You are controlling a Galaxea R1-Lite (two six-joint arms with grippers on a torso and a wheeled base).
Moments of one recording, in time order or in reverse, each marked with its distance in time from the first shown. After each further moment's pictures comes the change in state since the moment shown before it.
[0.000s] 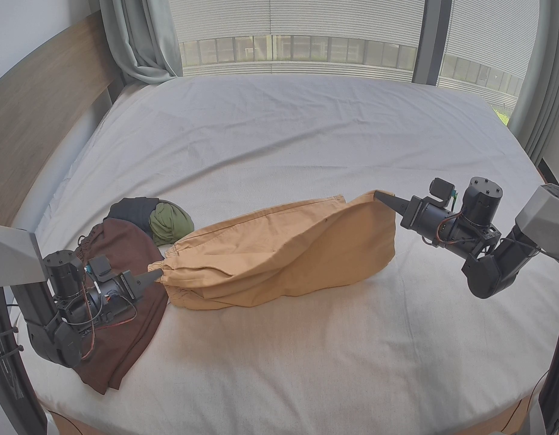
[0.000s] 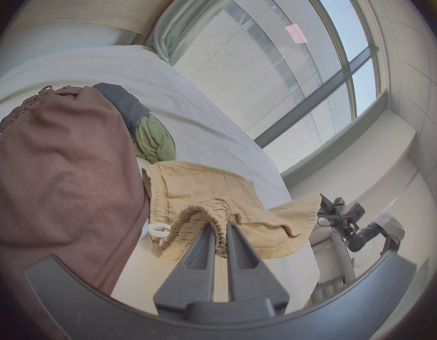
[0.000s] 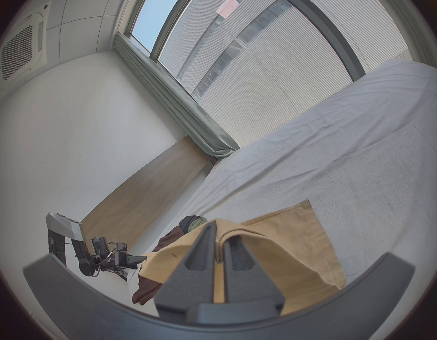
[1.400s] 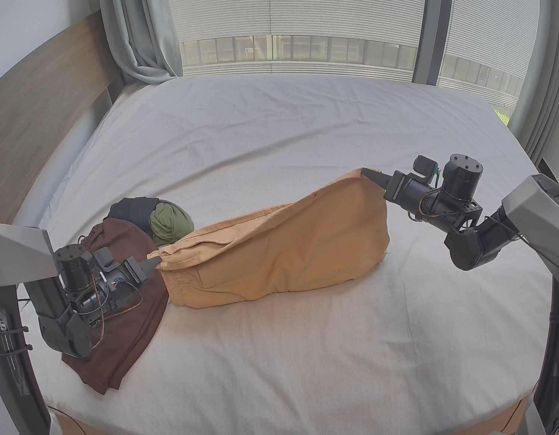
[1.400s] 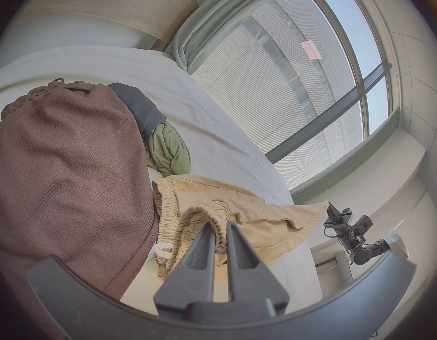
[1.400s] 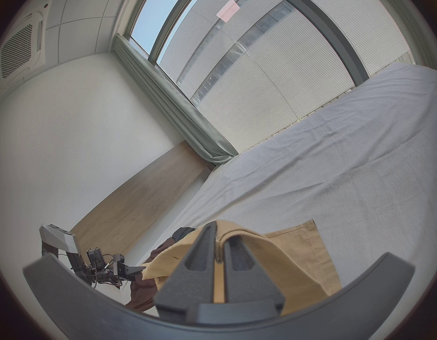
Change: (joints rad) left arm -0.006 0.083 -0.118 -0.001 0.098 -0.087; right arm 0.010 0.098 -0.300 0.185 -0.038 0.001
